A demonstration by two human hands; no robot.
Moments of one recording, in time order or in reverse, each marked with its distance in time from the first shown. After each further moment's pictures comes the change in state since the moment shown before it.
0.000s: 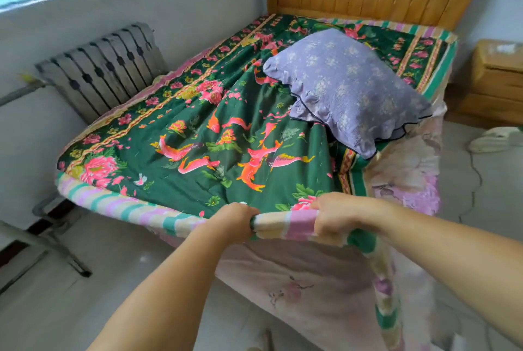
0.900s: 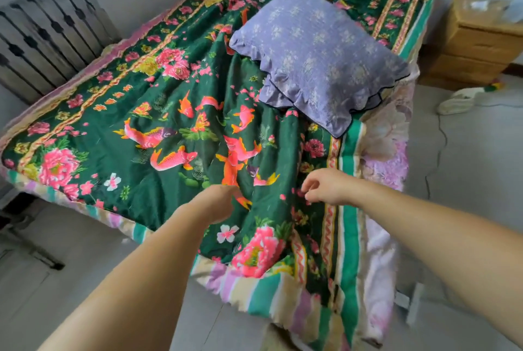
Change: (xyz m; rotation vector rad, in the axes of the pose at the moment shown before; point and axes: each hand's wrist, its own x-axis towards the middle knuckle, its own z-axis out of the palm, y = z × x) left_hand 0.062 0.012 0.022 -0.118 -0.099 -0.079; right_hand 0.035 0.082 0.011 0.277 0.141 0.088
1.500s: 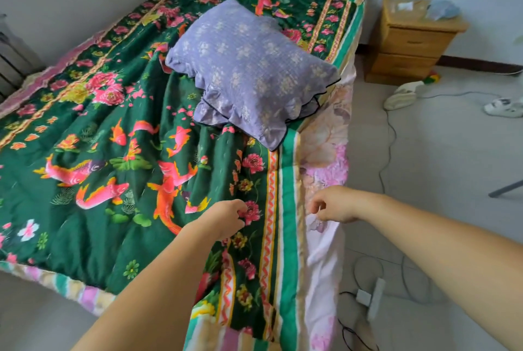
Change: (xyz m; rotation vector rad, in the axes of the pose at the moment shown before) left_hand 0.061 0.186 0.017 -0.049 -0.132 0.100; right_hand -0.032 0.180 -0.059 -0.181 -0.084 0.076
